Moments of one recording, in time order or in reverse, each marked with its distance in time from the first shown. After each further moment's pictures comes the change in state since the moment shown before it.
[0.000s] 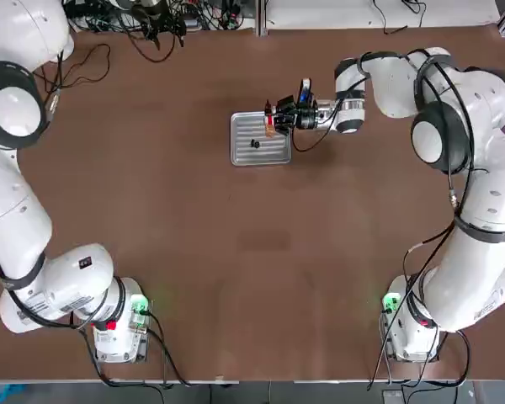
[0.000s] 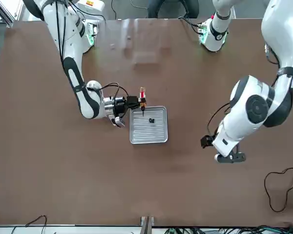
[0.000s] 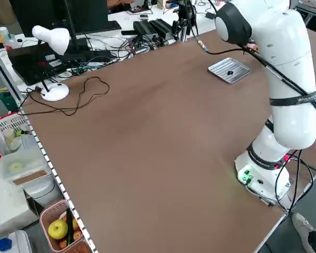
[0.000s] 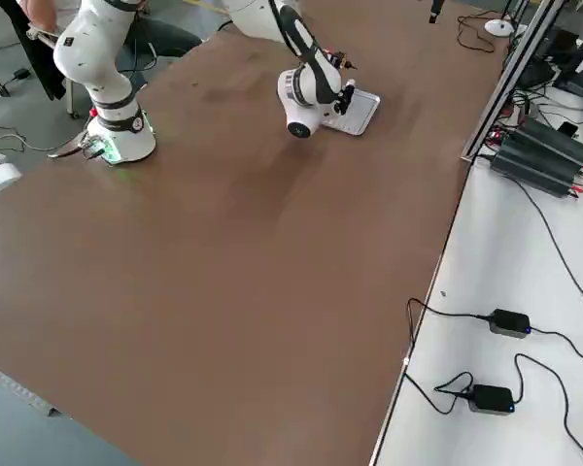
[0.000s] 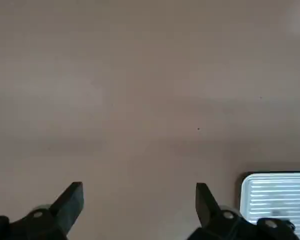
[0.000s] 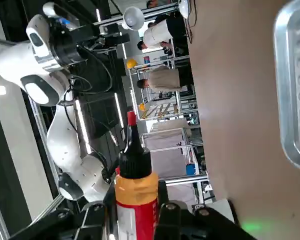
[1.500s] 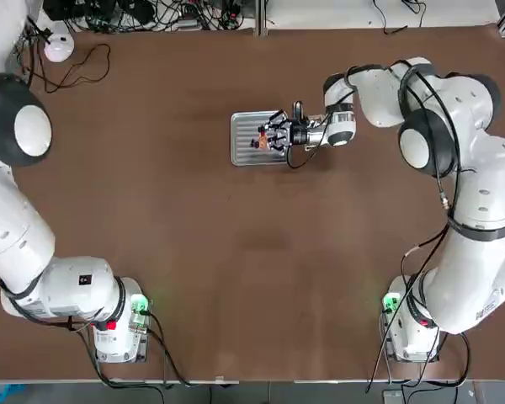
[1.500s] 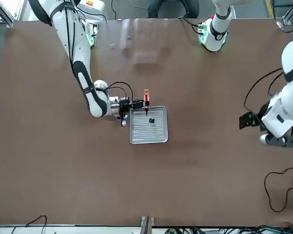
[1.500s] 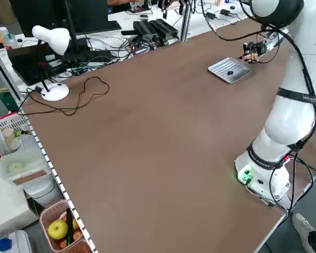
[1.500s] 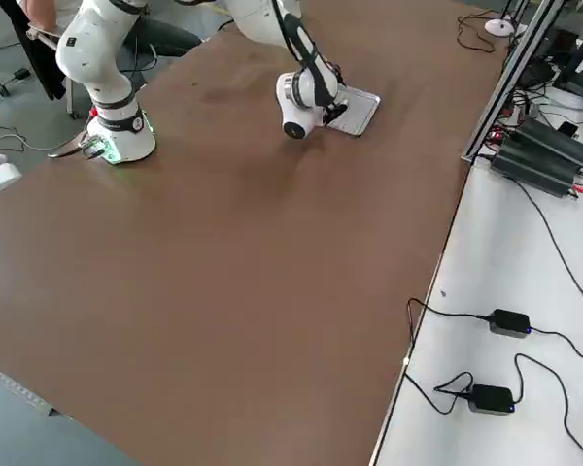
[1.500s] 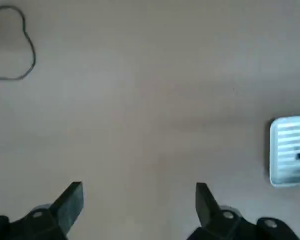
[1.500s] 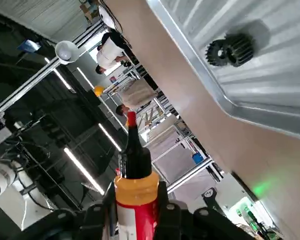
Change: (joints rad) left arm -0.357 -0.320 0.683 0.140 -0.424 -0.352 0.490; right arm 0.073 0.063 0.003 0.016 0.030 0.119 0.394
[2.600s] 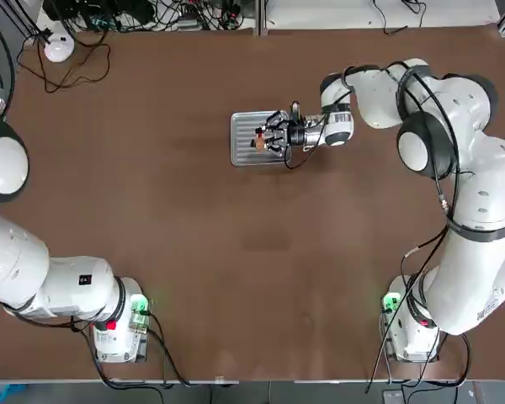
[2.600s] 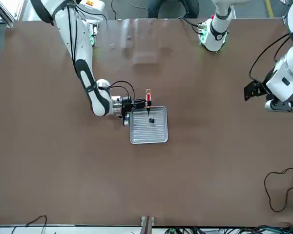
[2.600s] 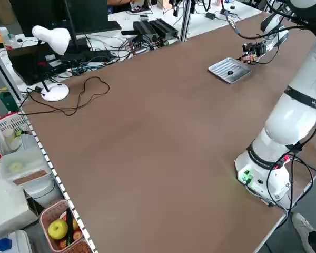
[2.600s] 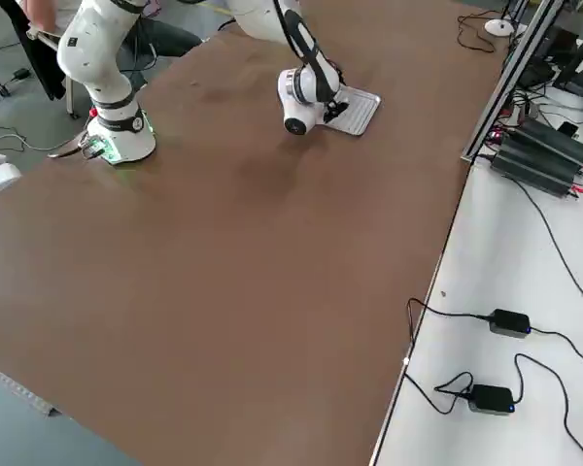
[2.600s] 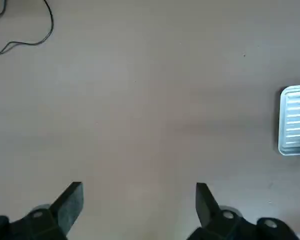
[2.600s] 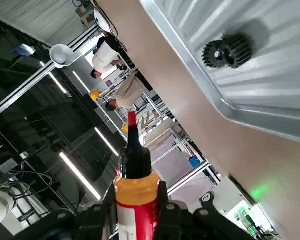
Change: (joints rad) left arm 0.002 -0.223 0.023 -0.237 0.000 0.010 0.000; right arm 0.017 0.000 0.000 0.009 0.010 0.032 0.008
